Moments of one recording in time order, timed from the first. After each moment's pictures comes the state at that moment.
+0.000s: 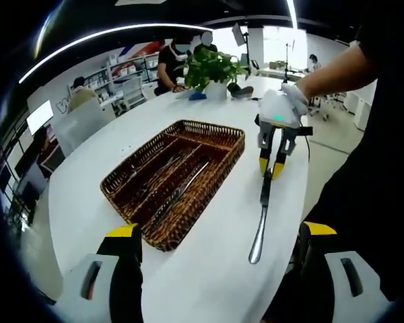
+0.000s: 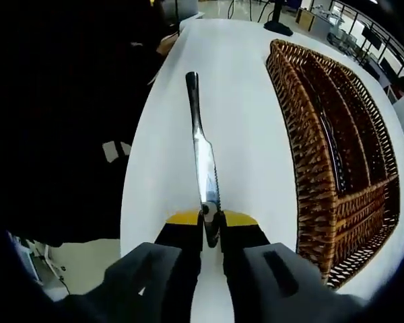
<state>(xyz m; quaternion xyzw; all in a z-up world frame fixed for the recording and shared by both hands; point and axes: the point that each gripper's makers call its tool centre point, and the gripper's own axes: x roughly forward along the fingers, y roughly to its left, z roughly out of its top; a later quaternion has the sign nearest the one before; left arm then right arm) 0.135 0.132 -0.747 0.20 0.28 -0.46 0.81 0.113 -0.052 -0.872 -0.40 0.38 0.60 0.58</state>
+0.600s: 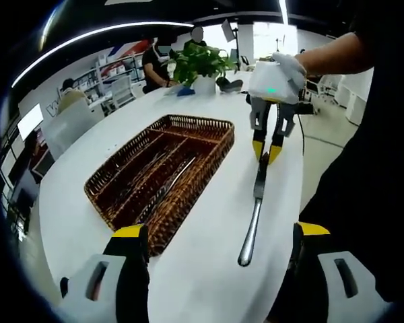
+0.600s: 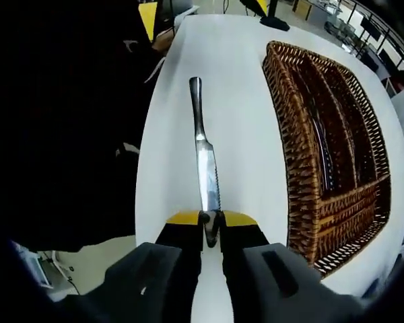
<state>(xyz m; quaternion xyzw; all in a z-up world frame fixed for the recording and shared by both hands) 0.124 0.105 -0.790 0.23 0.30 -0.52 0.77 0.113 -0.050 -0.843 -0.42 0.41 0.58 0.57</state>
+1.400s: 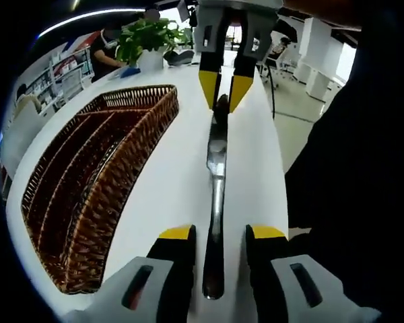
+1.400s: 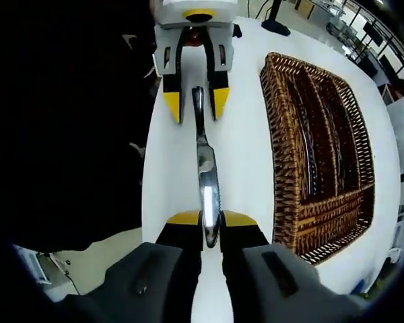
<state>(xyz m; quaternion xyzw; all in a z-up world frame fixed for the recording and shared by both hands) 0.097 0.054 -0.863 0.25 0.34 -0.60 0.68 0.115 -0.046 -0.817 -0.45 0.41 0.57 0.56</state>
